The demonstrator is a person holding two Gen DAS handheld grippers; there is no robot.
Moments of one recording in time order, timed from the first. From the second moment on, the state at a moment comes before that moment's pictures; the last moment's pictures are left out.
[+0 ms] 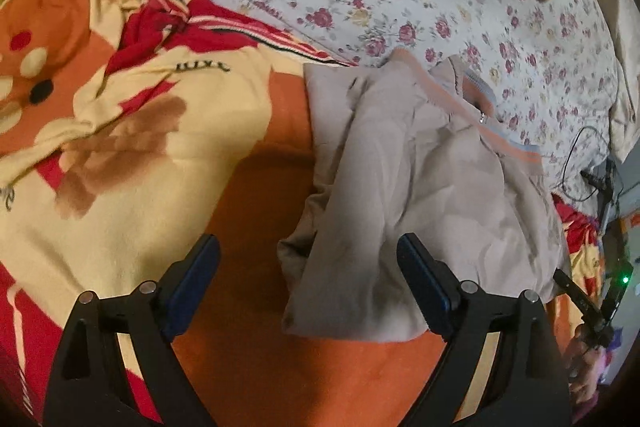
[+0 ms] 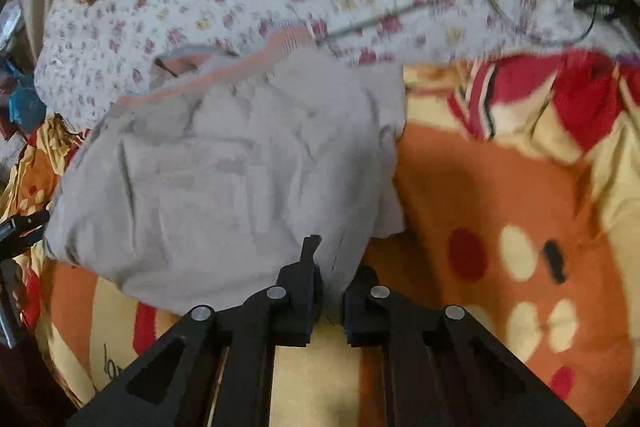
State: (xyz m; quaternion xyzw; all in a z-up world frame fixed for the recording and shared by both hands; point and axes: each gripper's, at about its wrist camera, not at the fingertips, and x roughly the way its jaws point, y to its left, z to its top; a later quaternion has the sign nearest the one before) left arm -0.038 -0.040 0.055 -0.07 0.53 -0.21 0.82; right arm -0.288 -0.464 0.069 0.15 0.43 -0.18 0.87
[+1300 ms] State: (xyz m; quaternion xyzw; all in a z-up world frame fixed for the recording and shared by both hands) left arm -0.041 -0.082 0.047 0.01 0.50 -0.20 0.84; right arm -0.126 -0.317 0.050 0.08 0.48 -0.06 0.87
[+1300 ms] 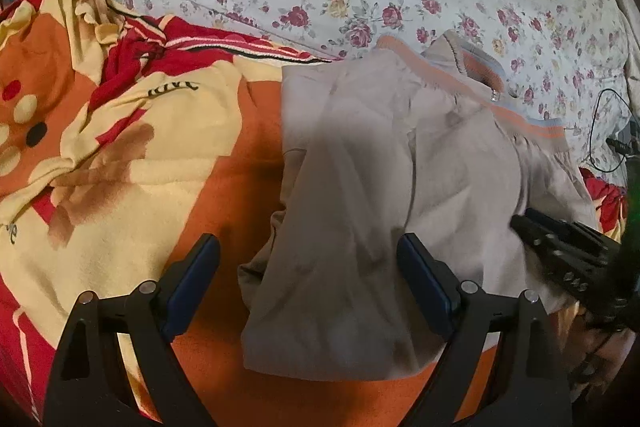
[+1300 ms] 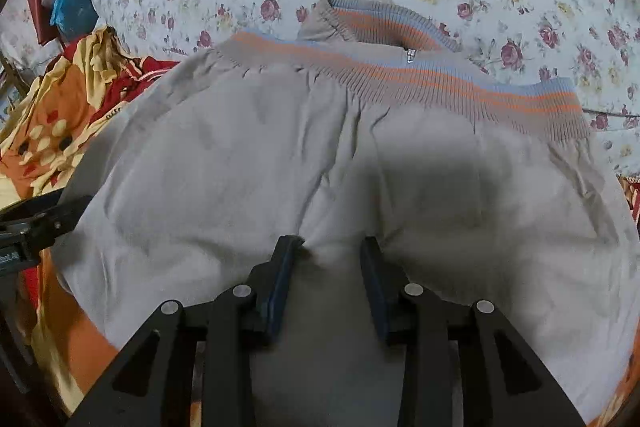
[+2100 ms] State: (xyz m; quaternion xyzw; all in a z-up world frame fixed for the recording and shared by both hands) left arm -0.004 -0.057 0.032 -0.11 0.54 -0.19 0.81; right arm -0.125 -0.360 0.032 0.15 0.45 -0.08 0.88
